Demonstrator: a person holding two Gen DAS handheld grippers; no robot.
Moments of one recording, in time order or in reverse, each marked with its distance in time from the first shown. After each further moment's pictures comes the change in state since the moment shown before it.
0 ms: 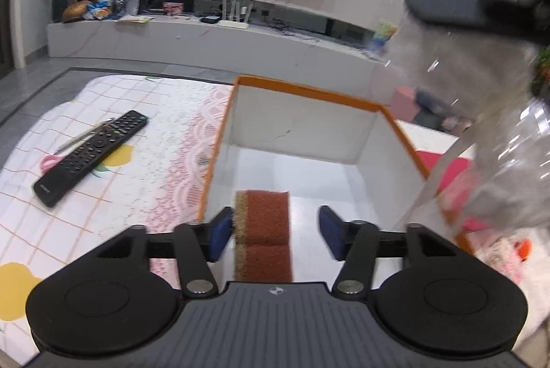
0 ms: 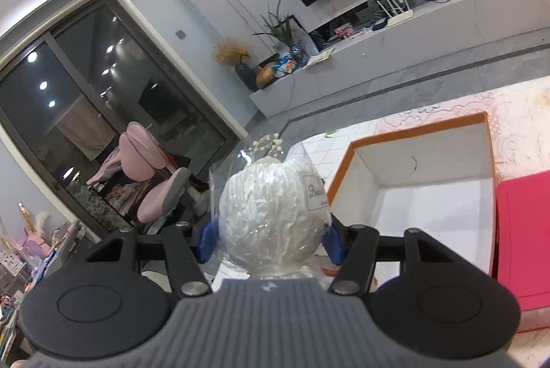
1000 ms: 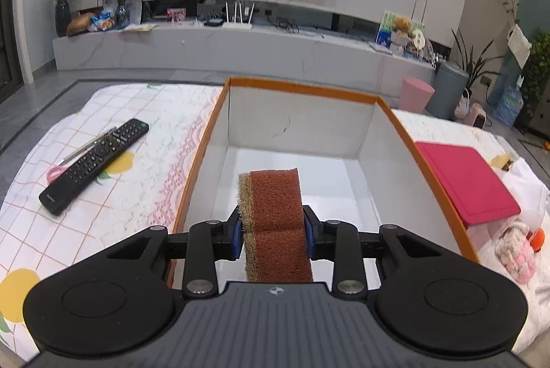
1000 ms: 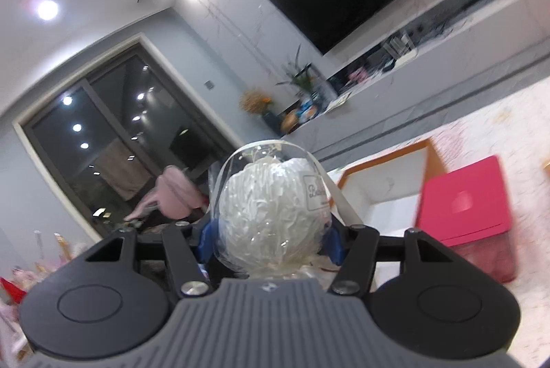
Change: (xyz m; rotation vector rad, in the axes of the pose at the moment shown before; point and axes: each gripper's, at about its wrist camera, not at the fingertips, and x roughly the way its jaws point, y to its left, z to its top) left arm 0.008 -0.027 -0.004 0.061 0.016 0.094; right arm -0.144 -0.039 -0.018 0.050 -0.155 0.144
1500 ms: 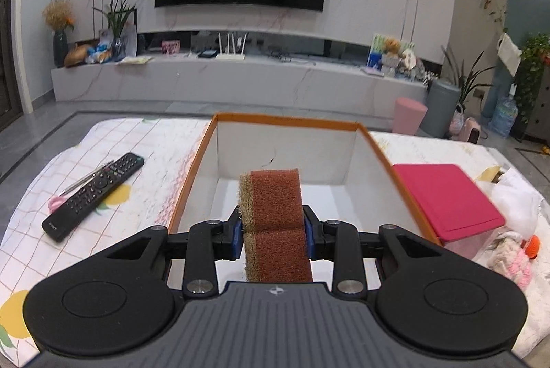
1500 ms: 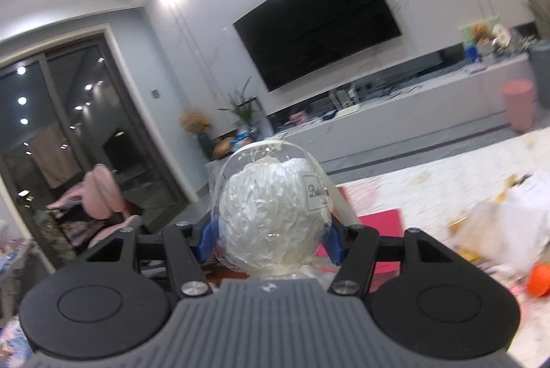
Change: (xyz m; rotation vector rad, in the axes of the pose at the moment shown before) left arm -0.007 -0.016 -0.003 0.041 -0.114 0.003; right arm -0.045 -0.008 0.001 -0.217 -0.120 -0.265
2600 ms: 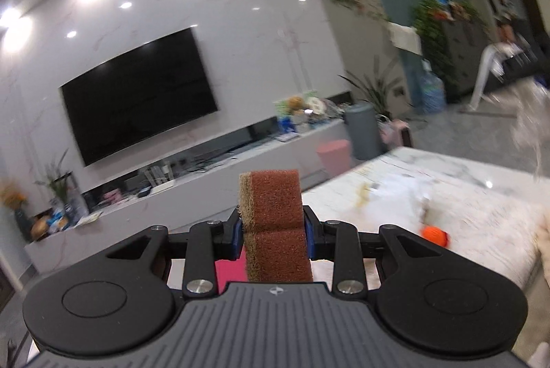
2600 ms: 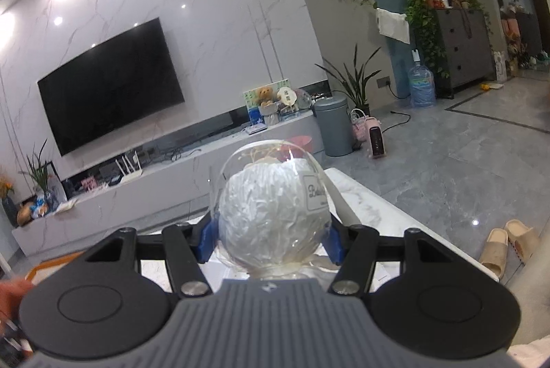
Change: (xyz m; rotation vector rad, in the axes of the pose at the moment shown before) left arm -0.100 -0.223 -0.023 0.452 -0.338 -0.080; right arm -0.151 -0.142 0.011 0.028 -0.243 -0.769
